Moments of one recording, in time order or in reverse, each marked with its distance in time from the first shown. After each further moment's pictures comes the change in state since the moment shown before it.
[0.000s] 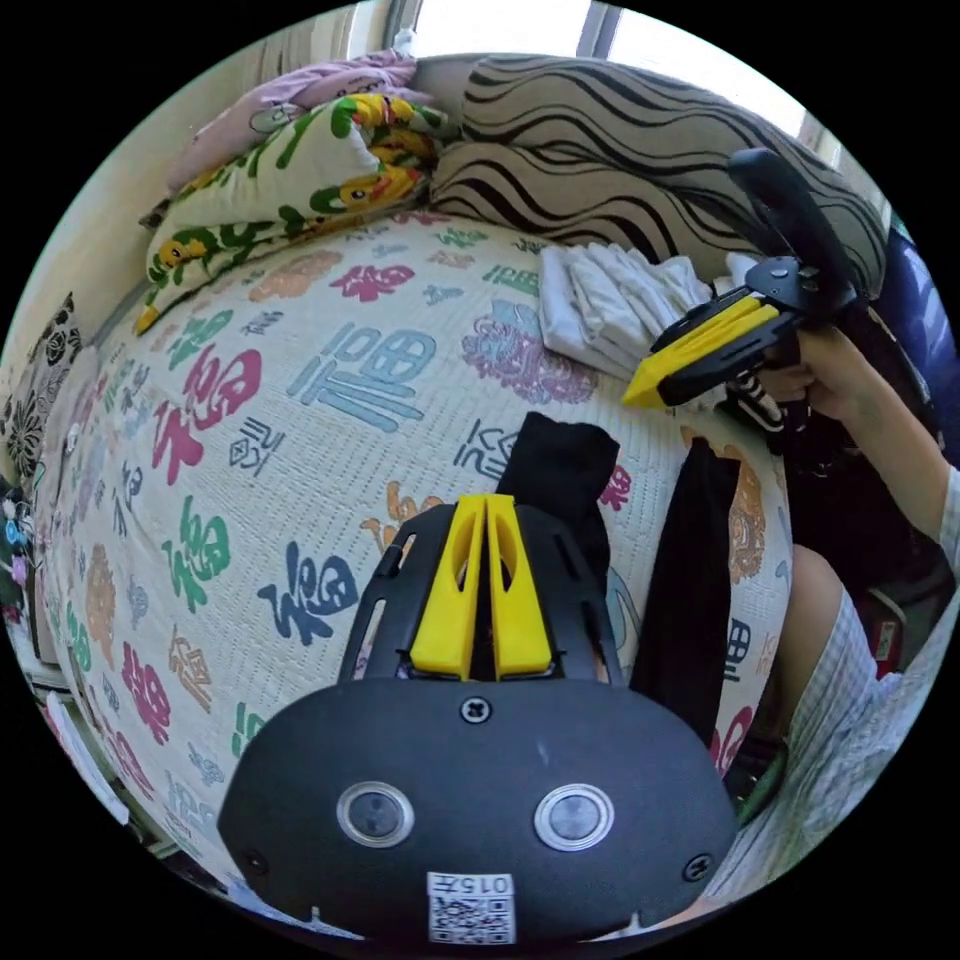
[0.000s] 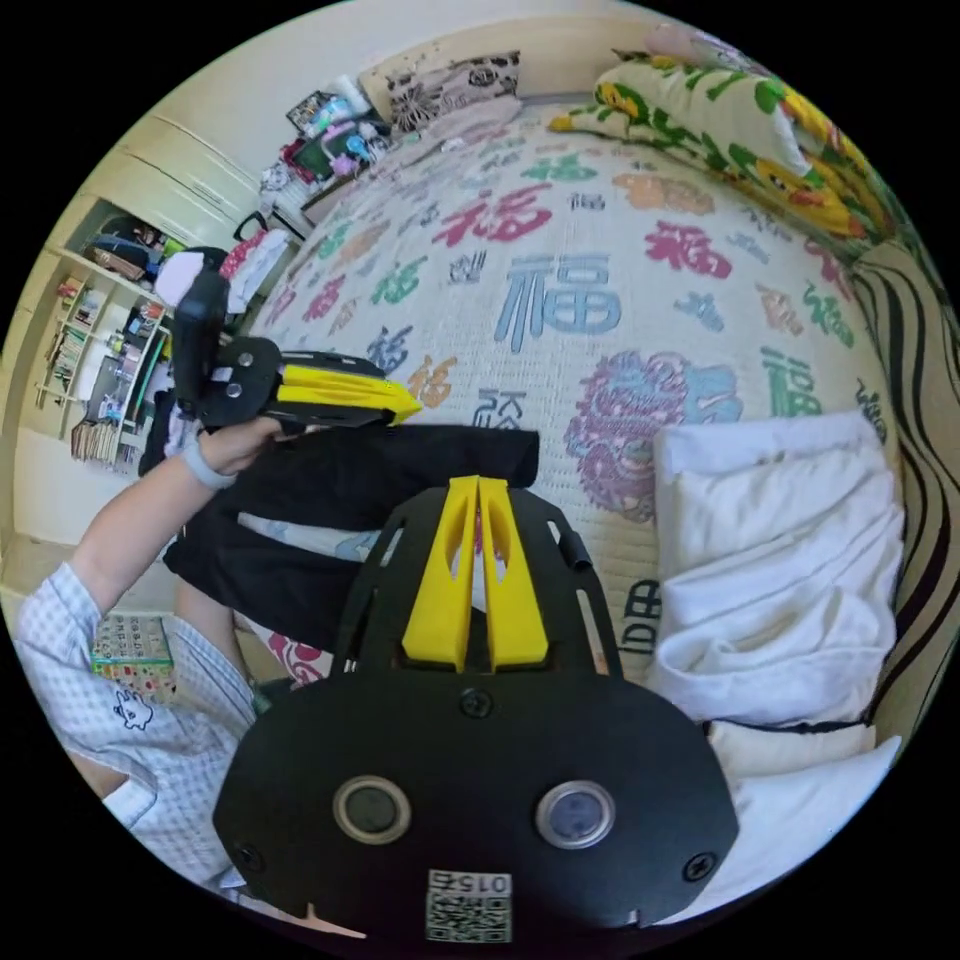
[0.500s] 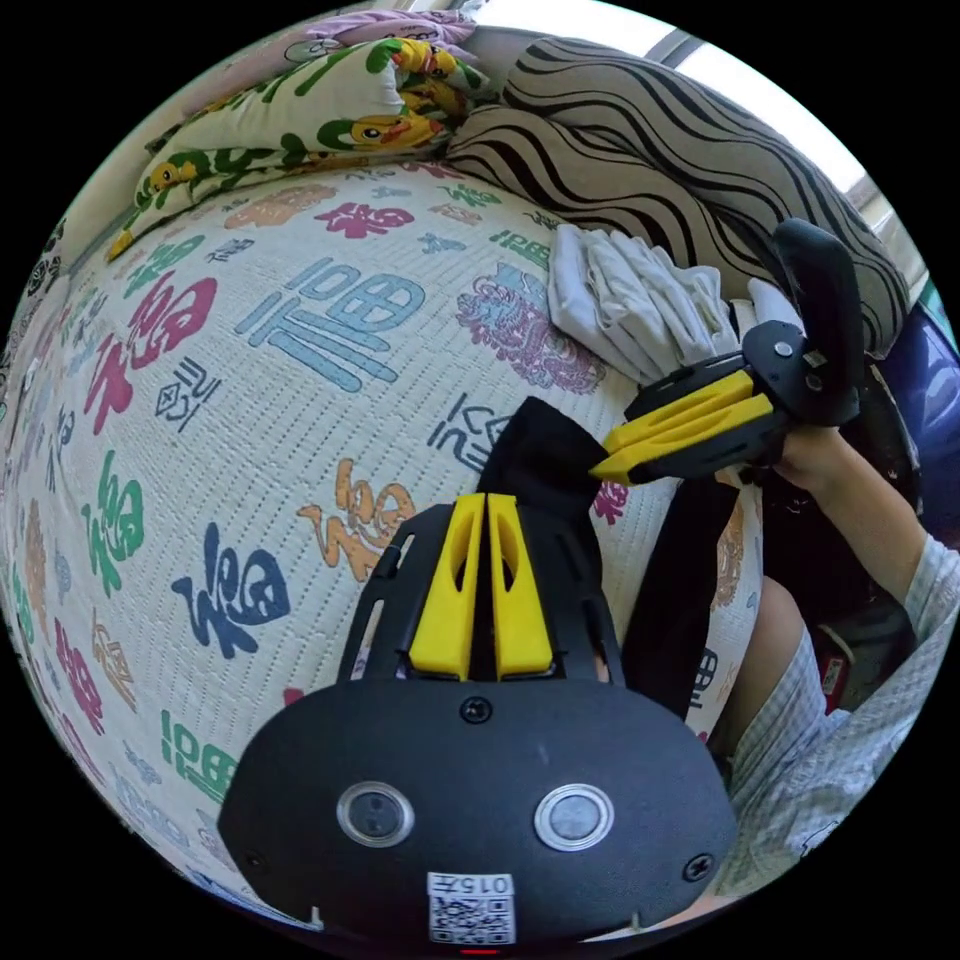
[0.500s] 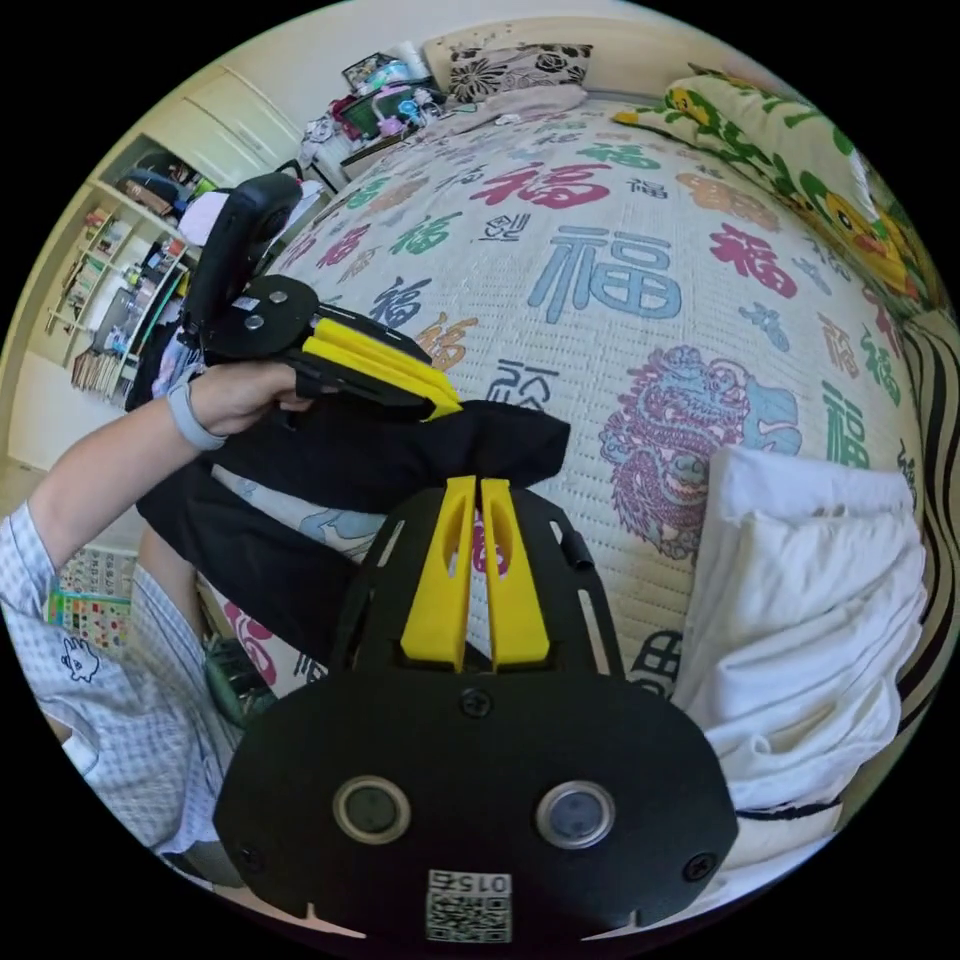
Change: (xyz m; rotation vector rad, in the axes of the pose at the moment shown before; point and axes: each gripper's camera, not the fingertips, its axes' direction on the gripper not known) left arm -0.041 -0.001 0.069 -0.075 0.152 -0.113; right arm 0.019 -0.029 0.061 -0.139 0.006 -0.154
